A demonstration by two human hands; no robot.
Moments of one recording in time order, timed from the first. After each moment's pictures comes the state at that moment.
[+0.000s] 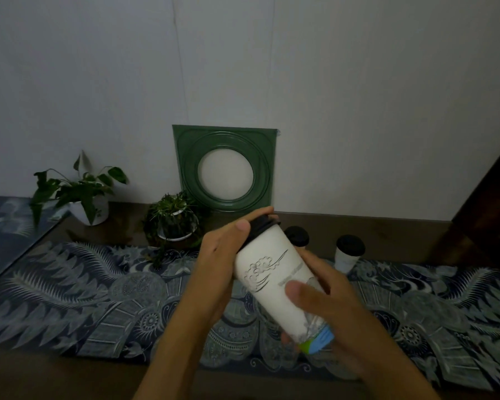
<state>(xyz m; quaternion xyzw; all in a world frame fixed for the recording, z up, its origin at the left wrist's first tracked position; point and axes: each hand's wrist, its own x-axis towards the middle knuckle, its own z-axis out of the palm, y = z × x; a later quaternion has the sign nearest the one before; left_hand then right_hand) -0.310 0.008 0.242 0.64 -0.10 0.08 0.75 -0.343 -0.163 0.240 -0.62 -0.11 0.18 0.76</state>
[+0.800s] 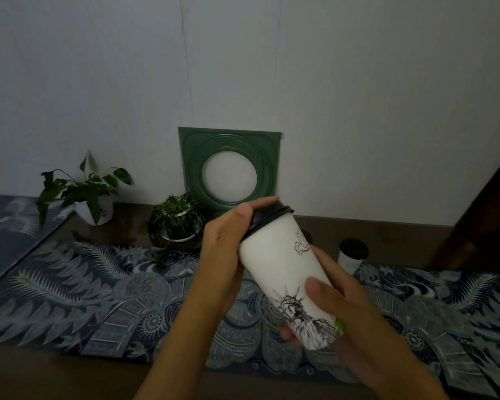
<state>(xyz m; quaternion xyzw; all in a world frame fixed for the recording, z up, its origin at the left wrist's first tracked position) -0.310 0.005 0.258 0.59 -0.11 0.12 0.79 -0.357 -0.162 0.252 -0.54 -0.11 0.20 0.81</state>
